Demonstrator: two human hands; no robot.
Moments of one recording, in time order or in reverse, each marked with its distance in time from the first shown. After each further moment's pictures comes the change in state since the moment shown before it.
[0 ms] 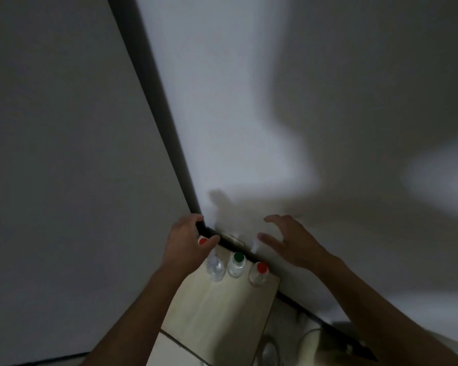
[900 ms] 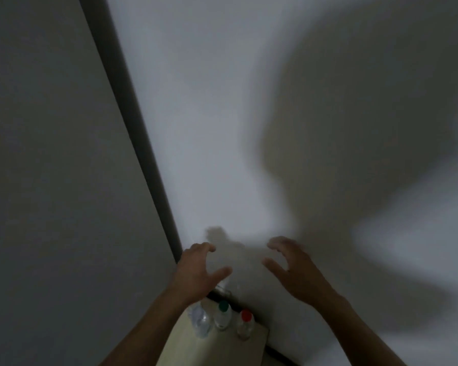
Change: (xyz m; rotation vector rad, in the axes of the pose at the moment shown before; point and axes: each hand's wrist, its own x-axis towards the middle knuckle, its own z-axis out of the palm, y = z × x) left_hand -0.002 0.084 -0.032 -0.017 -0.215 0.138; right_hand -0.051 -0.016 -0.068 0.003 0.297 -0.060
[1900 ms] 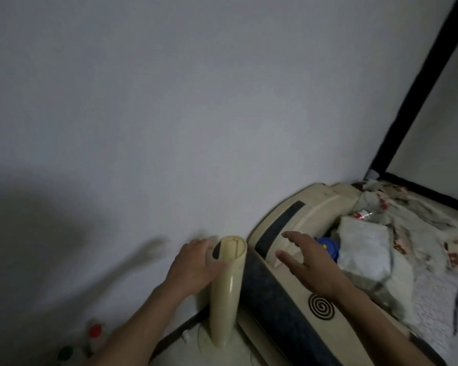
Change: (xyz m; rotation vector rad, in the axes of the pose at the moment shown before) left_hand -0.231 0.178 0.110 0.095 -0.621 1.009; right_hand -0.498 -0.123 -0.056 -0.192 0.787 0.859
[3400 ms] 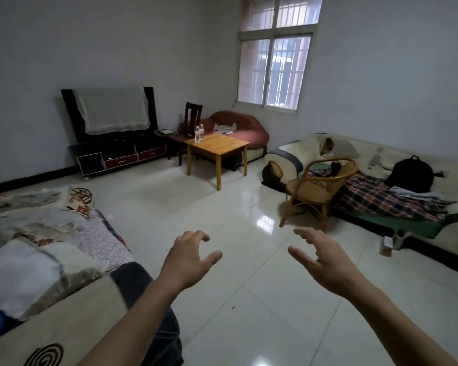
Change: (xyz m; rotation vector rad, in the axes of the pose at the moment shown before) left_hand -0.221 0.352 0.223 -0.154 -0.879 1.412; right_hand -0.529 -0.103 -0.068 -0.319 0.991 1.444
